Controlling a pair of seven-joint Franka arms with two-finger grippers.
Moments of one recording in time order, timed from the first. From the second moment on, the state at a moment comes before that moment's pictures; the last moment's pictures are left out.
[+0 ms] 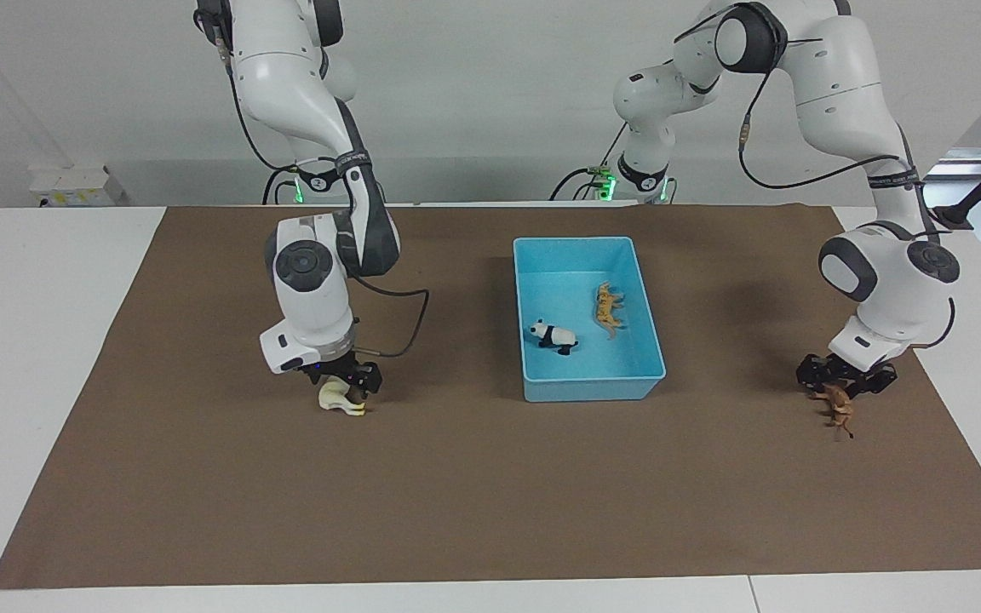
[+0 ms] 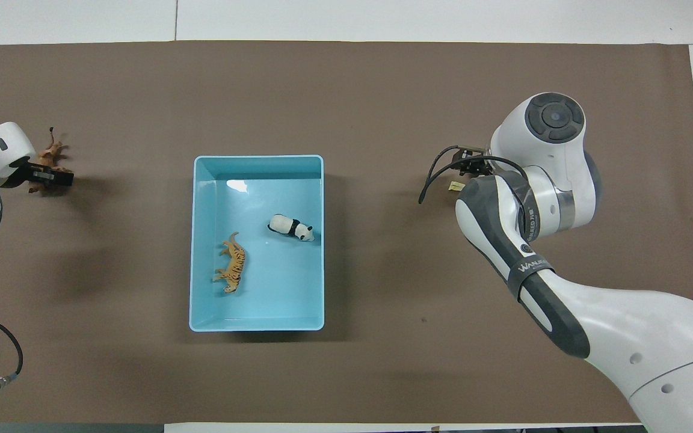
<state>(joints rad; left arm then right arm) 0.25 0.47 0.00 -1.84 0.01 2.48 0.55 0.36 0.40 -0.17 -1.84 -0.01 2.22 0.51</state>
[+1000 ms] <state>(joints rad) -0.01 0.32 -0.03 -1.60 0.01 1.95 -0.03 0.36 0.39 -0.16 -1.88 -0.01 2.26 0.46</state>
